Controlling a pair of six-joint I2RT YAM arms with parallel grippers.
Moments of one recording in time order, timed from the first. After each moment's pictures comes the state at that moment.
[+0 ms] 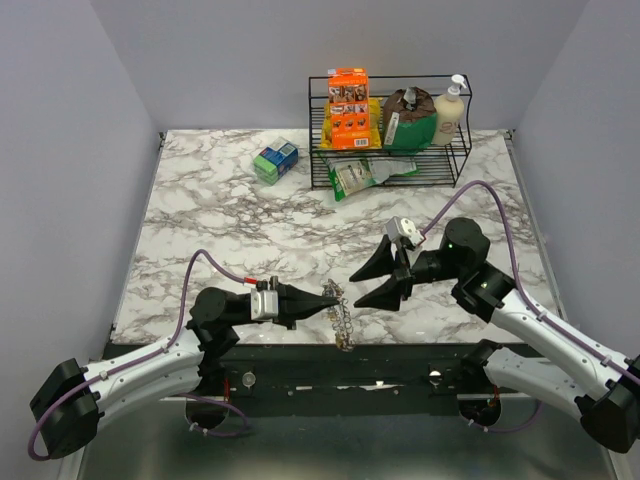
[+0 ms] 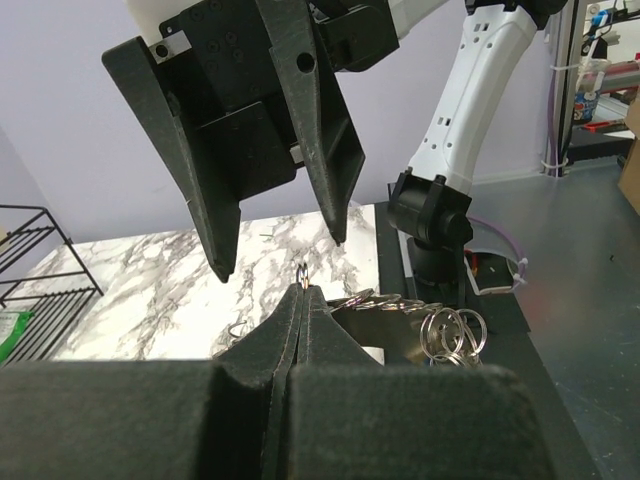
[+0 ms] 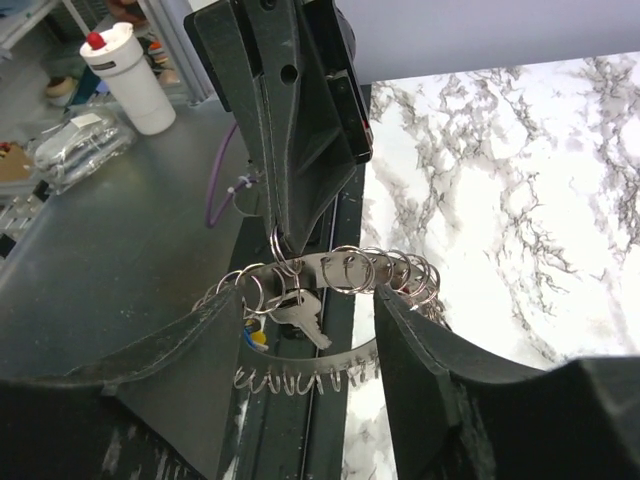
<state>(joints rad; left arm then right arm) -0.92 0.71 0.22 0.89 0.61 -0.03 0.69 0.90 0.69 0.13 -1.02 0.08</state>
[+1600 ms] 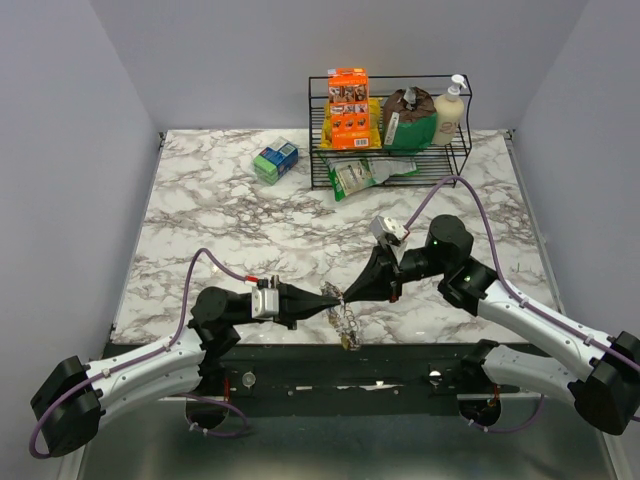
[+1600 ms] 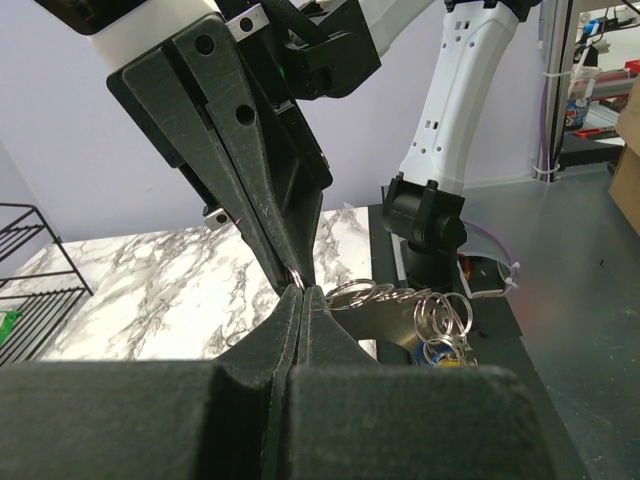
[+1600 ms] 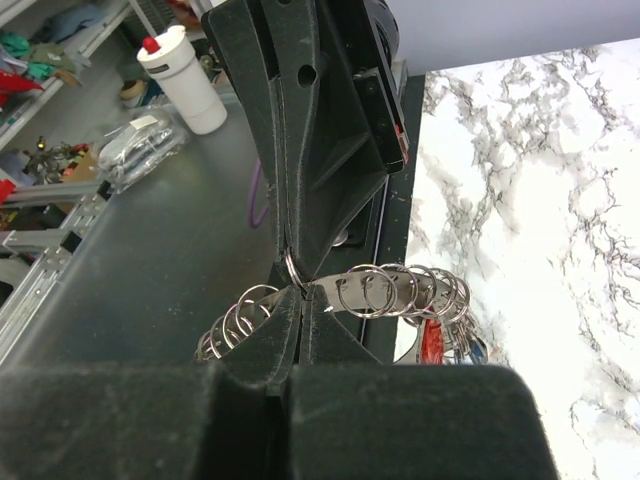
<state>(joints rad) -0.92 0.73 0.22 0.92 0.62 -0.06 0.73 1.02 0.69 0.26 -1.09 0.21</state>
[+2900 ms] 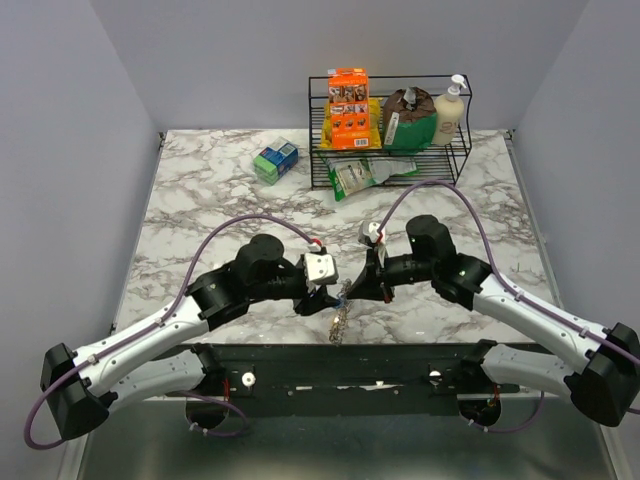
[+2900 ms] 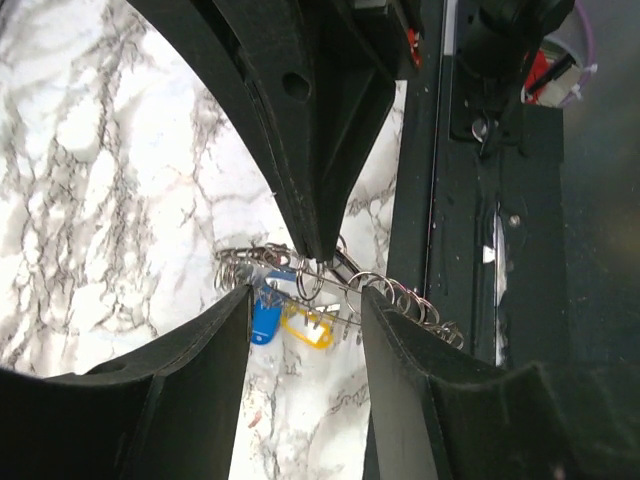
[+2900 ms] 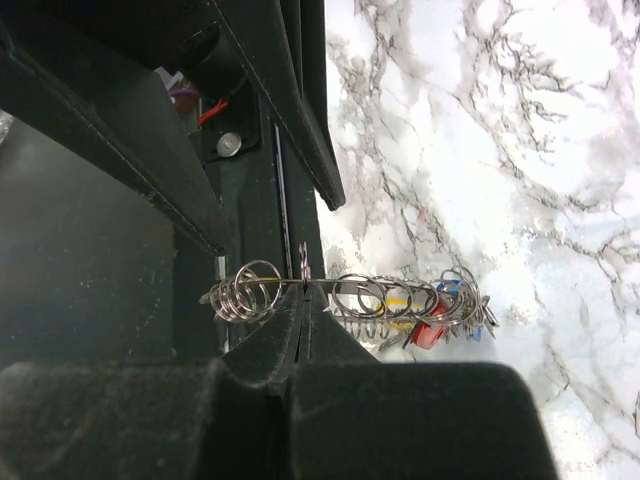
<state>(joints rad) -0.92 0.90 0.75 -0.22 0.47 0.19 0.74 1.07 0.75 -0.17 -0.78 -0.02</state>
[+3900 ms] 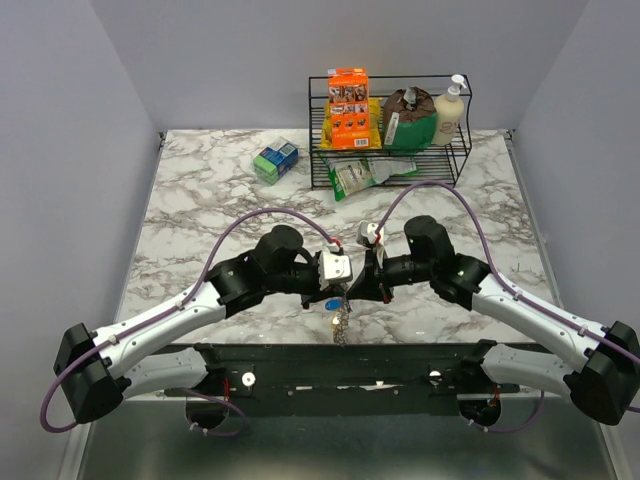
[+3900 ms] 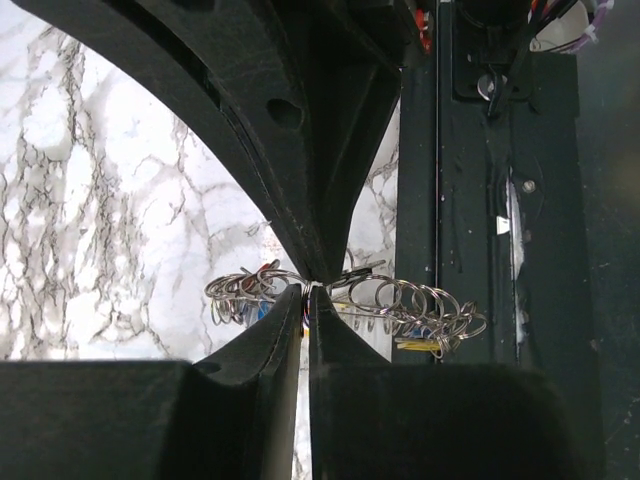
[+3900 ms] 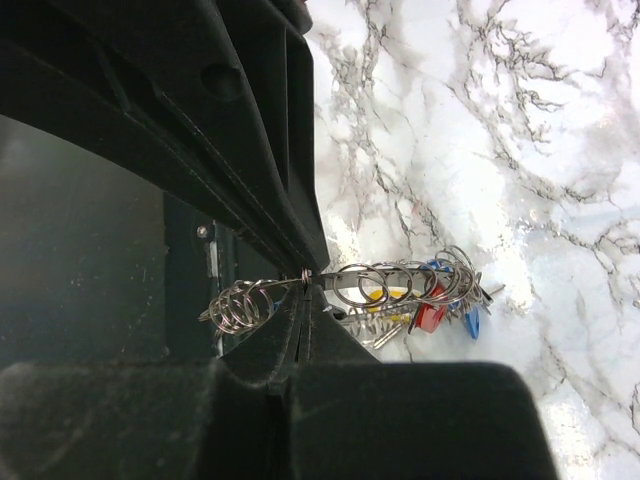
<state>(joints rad) -0.92 1.05 0.82 -0.29 0.51 0.29 0.75 1.08 0.75 -0.18 -0.75 -0.03</state>
